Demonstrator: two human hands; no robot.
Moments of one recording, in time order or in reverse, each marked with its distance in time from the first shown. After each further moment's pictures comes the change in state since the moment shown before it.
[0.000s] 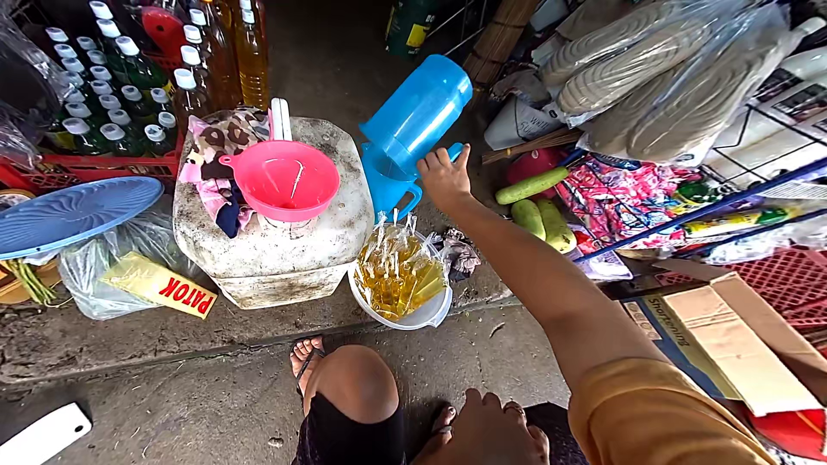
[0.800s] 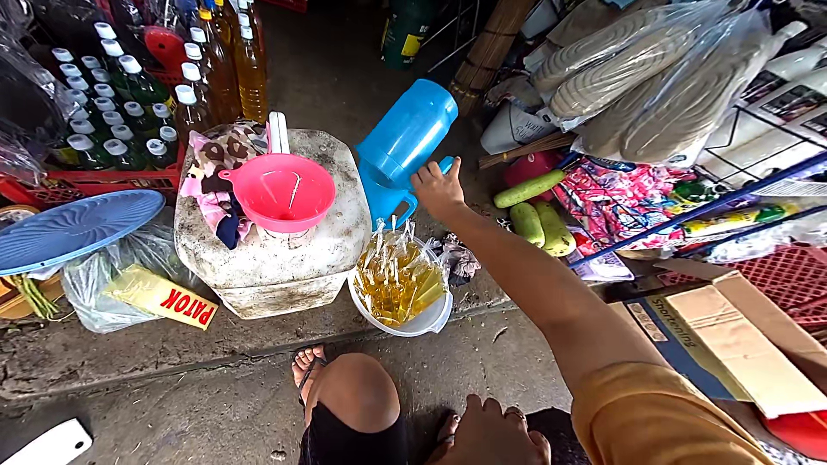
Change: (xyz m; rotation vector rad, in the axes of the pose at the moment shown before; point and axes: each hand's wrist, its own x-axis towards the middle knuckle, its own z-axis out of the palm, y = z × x) left_hand 0.005 -0.002 0.009 -0.017 0.047 -0.011; right_hand -0.005 -0.002 0.003 -0.006 -0.063 -0.015
